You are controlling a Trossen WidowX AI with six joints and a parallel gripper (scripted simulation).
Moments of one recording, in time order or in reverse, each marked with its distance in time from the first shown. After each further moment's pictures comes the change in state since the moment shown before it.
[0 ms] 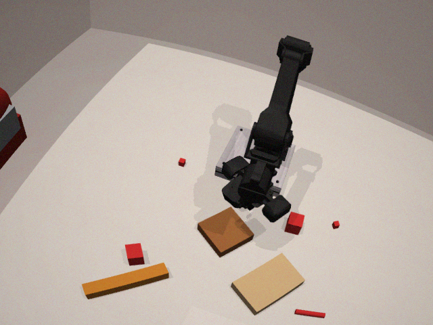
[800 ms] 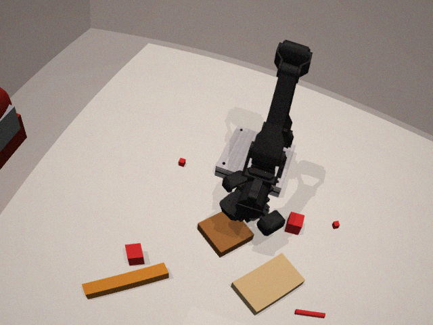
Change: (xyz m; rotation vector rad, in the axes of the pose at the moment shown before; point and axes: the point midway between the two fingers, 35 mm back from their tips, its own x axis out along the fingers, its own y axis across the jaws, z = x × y) arm 0.054 0.003 -0.002 0.074 -0.002 0.001
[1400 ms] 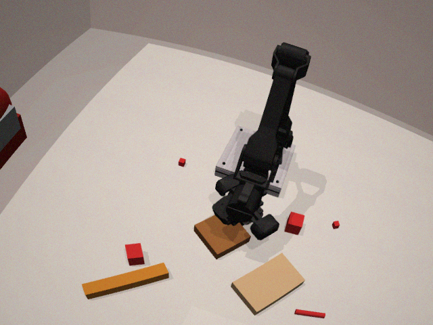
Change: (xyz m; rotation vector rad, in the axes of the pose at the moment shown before) arm -0.001 0.001 0.021 -0.001 0.000 0.004
